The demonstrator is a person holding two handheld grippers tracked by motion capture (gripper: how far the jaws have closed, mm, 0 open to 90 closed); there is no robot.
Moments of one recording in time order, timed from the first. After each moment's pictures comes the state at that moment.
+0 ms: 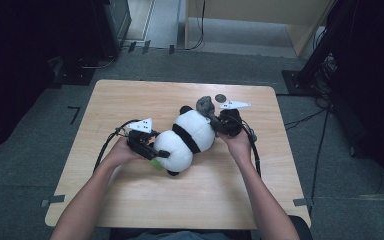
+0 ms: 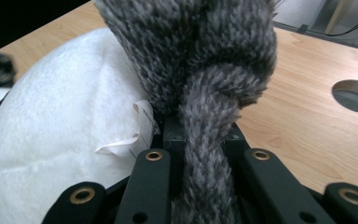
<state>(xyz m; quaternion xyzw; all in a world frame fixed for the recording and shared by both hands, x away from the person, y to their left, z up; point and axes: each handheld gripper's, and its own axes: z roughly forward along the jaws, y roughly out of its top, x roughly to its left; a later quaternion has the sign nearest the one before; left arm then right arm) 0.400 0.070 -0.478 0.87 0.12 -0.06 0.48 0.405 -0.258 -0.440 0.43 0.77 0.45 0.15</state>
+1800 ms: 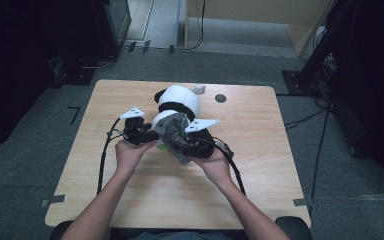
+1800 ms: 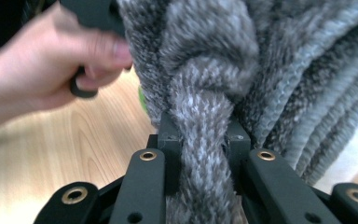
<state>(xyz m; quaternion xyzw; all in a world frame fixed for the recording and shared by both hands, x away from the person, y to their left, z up) 0.384 0.067 -0.440 0.75 0.40 0.03 0.53 0.331 -0.164 -0.422 0.31 0.83 0.46 0.07</state>
